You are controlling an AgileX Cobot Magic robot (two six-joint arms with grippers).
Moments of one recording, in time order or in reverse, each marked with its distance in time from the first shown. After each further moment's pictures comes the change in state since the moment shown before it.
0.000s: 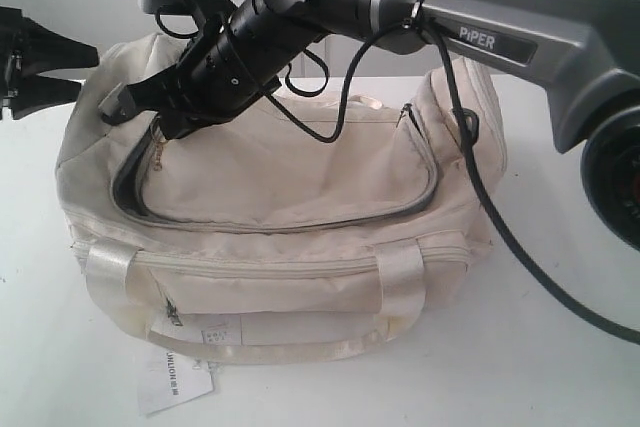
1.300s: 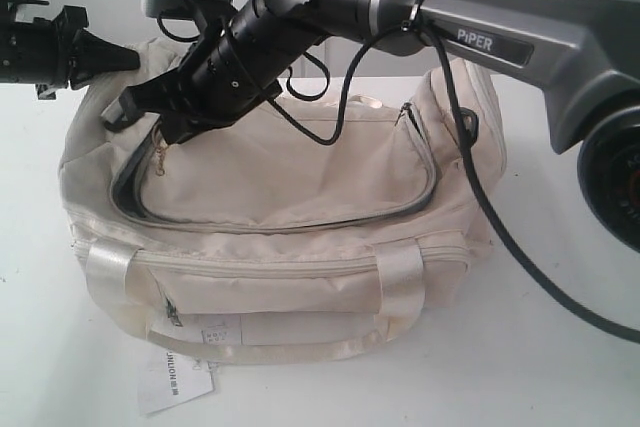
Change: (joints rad) left arm -0.118 0.169 -0.210 -0.048 -0.103 0.032; right arm 0.000 0.005 0.000 0.006 0.016 0.027
